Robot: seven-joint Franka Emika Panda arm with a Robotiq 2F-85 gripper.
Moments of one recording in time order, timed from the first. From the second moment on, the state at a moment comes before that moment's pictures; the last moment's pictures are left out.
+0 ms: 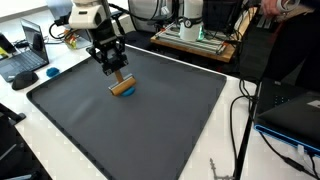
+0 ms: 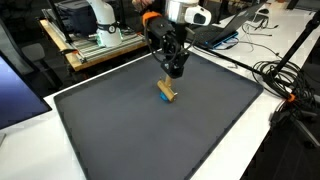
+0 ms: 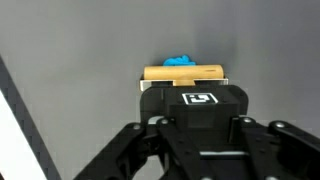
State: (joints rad) arm -0.08 0.40 0.03 -1.83 -0.11 2.21 -1.32
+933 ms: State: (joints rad) arm -0.07 0.43 0.00 -1.82 -0.24 2.20 -1.27
